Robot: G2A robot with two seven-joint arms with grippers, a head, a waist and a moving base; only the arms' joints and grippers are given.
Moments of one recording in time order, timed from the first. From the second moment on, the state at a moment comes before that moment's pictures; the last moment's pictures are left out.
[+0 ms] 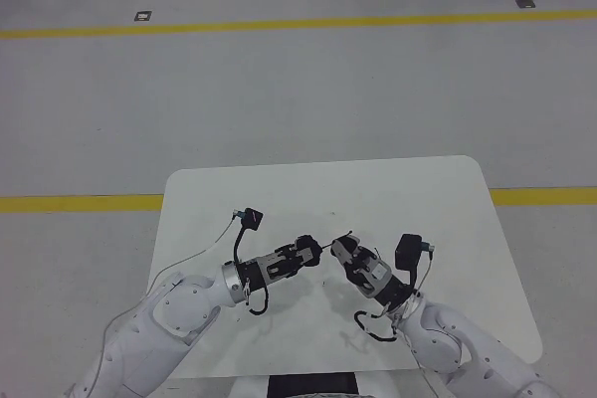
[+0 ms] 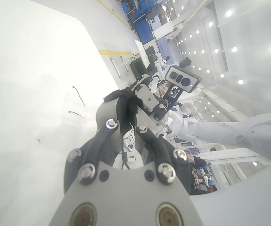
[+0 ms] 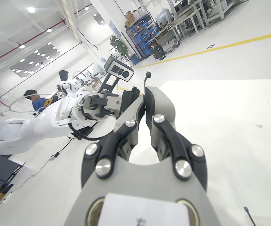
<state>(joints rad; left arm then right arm) 1.48 -0.97 -1.02 -1.86 0.01 -0.34 -0.45 -1.62 -0.90 0.93 -1.89 -0.63 -0.34 -0.29</state>
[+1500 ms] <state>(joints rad) 1.48 -0.97 -1.02 -1.86 0.01 -0.34 -0.45 -1.61 -0.88 0.90 -1.87 -0.64 -0.34 -0.33</state>
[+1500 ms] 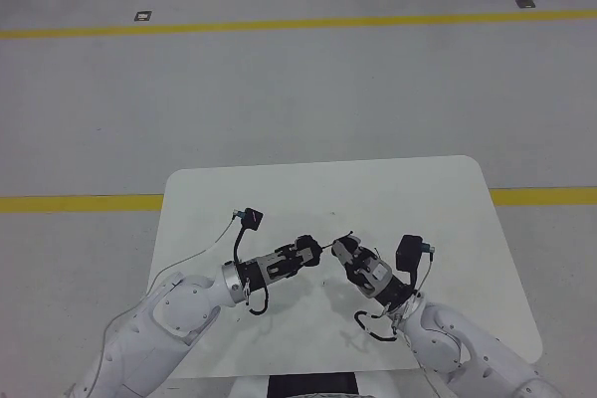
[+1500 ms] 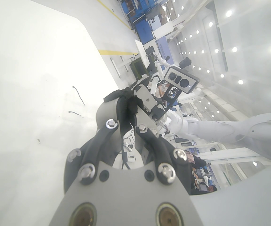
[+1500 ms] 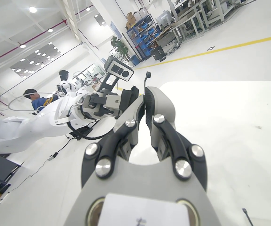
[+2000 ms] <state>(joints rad) 1.48 -0.97 -1.02 -1.86 0.01 -0.34 -0.45 -1.66 -0.87 0.96 -1.88 -0.70 -0.34 -0.39</state>
